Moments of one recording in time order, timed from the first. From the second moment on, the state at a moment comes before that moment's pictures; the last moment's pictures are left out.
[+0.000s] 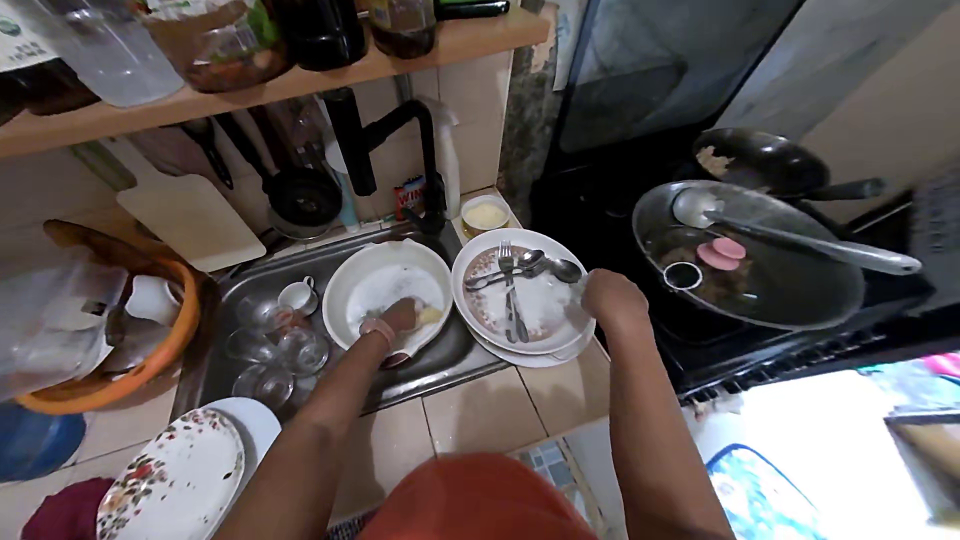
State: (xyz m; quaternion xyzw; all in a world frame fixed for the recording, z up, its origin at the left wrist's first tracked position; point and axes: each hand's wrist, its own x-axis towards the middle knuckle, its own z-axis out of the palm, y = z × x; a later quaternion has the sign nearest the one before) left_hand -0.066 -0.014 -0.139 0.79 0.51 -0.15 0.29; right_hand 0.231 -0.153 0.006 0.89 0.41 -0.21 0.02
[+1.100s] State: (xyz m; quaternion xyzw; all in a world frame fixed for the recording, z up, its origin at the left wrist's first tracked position) left_hand -0.038 -0.002 0.011 0.58 0.36 0.40 0.61; right_hand 0.195 -0.139 -0.048 0.70 0.44 -0.40 -0.40
